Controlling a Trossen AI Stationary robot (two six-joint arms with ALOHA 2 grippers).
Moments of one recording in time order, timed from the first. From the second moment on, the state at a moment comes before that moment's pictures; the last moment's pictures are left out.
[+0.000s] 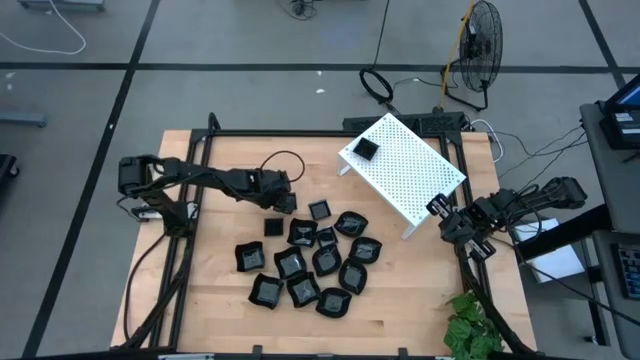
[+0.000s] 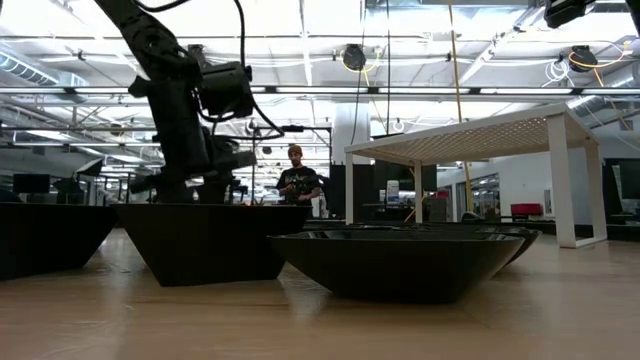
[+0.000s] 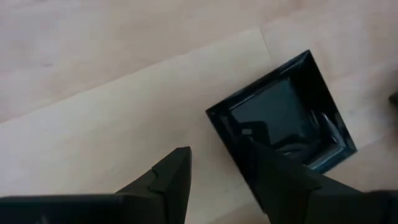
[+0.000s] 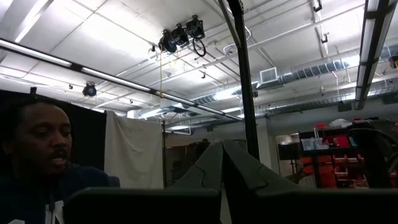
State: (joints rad) left arm 0.25 1.59 0.78 -0.41 -0.12 -0.94; right arm 0.28 0.29 0.02 0.91 -0.26 0.25
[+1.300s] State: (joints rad) left arm 0.28 1.41 1.00 -0.40 -0.20 -0.57; right arm 0.28 0.29 0.01 0.90 -0.27 0.25
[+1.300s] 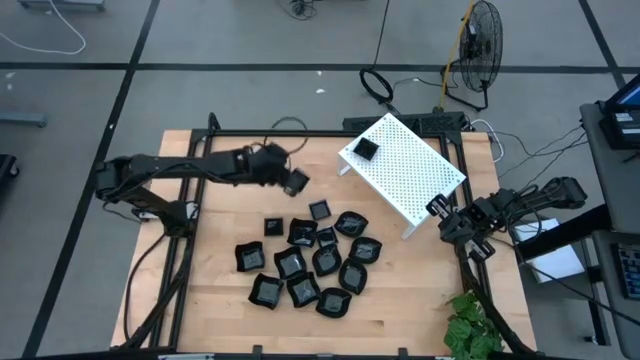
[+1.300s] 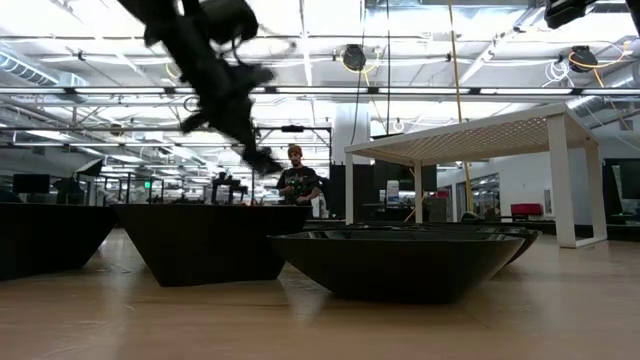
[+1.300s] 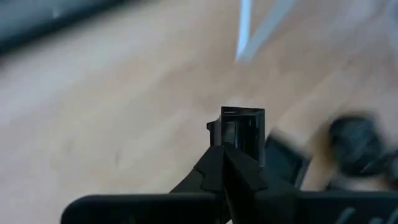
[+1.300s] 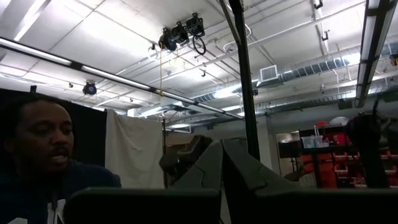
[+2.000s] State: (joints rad) left arm 0.41 1.71 1.56 -0.23 0.18 -0.31; right arm 0.28 0.29 0.02 0.83 -0.27 0.25
